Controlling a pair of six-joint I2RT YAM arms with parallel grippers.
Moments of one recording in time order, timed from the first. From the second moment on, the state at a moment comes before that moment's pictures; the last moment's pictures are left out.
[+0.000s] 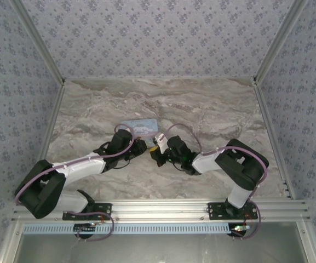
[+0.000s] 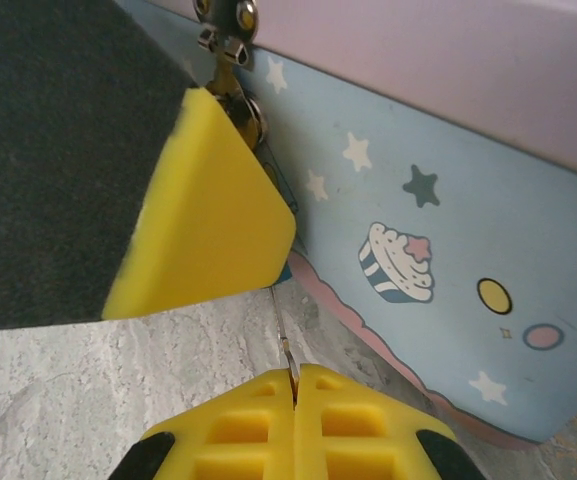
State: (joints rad) left arm -0.69 1.32 0.54 0.09 0.10 -1.01; right arm 0.86 1.71 0.59 0.65 -0.19 0.19
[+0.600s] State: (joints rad) left arm -0.69 1.32 0.54 0.09 0.10 -1.01; right arm 0.86 1.72 0.56 0.70 -0.22 0.19
